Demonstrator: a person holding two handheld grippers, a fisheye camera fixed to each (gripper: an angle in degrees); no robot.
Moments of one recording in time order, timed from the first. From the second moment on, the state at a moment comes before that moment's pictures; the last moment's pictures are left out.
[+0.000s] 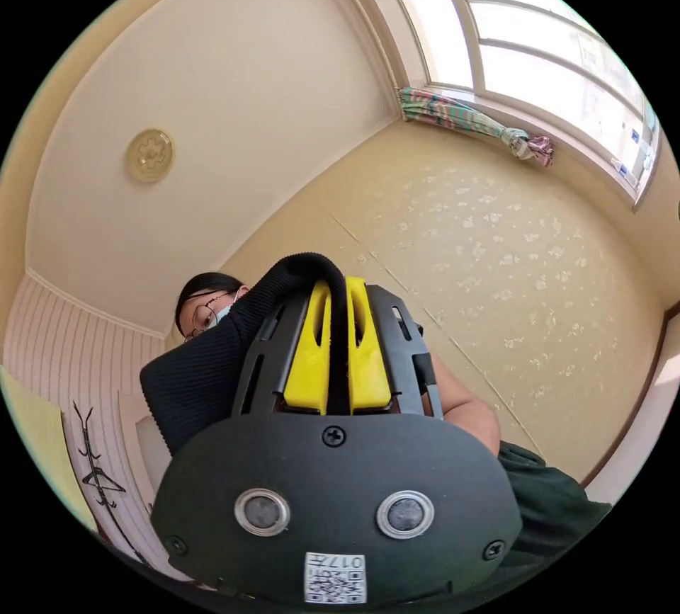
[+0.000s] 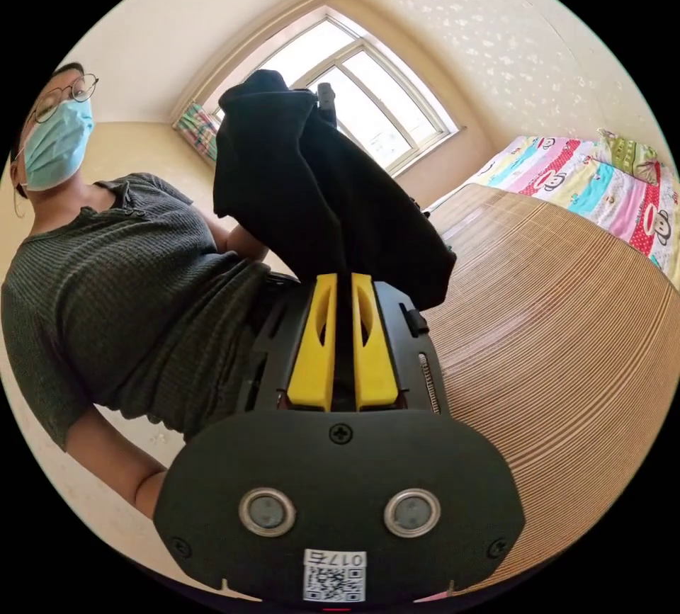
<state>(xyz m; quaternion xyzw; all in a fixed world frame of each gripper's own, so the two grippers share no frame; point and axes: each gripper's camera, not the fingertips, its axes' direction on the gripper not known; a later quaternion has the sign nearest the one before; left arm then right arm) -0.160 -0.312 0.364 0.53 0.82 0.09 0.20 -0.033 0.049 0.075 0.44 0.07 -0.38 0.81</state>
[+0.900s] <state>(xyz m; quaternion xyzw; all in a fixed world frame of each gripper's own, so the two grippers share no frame) -0.139 -0.305 0.331 -0.02 0.64 0.05 0.77 -0.123 0.266 -0.018 0.79 0.24 -0.19 0.54</state>
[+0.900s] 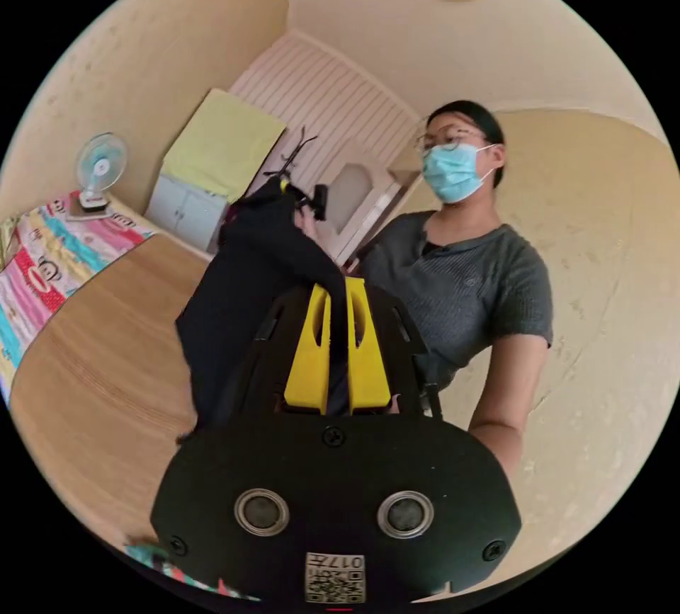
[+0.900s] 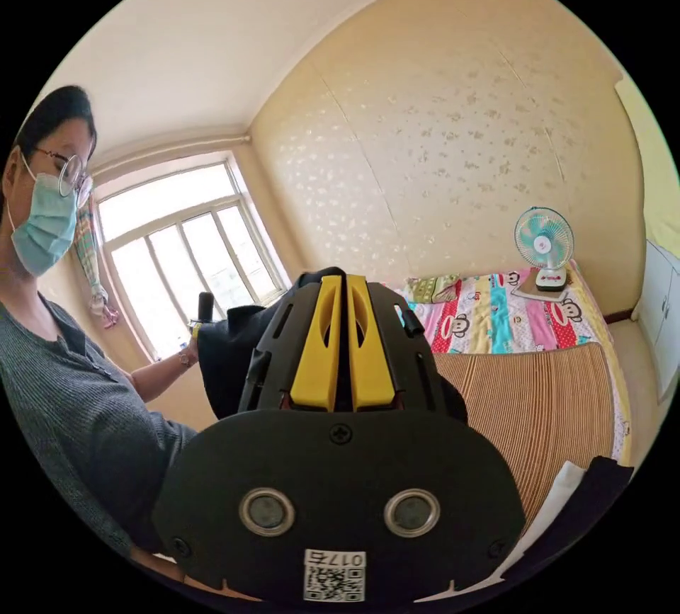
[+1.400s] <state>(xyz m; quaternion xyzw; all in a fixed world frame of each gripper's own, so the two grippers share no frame) -0.224 -0.518 0.438 -0.15 0.24 -0.16 0.95 -0.078 0.209 -0.248 0.73 0.39 0.05 0.56</state>
